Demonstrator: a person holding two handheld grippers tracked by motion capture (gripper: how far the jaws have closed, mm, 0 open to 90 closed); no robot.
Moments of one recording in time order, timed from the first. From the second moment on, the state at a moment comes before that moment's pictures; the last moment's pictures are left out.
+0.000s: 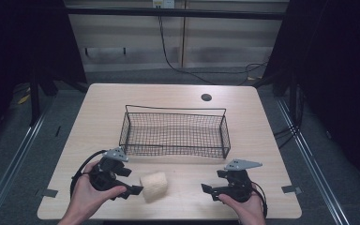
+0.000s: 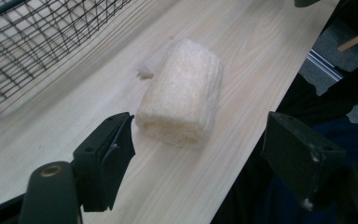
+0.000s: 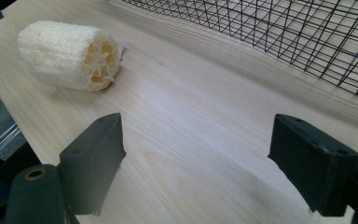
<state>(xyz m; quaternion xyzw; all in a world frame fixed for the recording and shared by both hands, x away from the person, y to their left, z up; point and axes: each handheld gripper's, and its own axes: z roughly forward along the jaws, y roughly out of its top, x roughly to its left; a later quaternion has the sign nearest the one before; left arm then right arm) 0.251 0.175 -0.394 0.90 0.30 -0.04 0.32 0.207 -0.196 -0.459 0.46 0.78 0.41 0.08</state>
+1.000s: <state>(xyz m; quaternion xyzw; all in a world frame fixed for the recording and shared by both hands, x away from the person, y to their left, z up) 0.298 0.130 -0.388 0.93 0.28 -0.08 0.22 0.207 -0.193 -0.461 0.45 0.79 0.41 0.07</state>
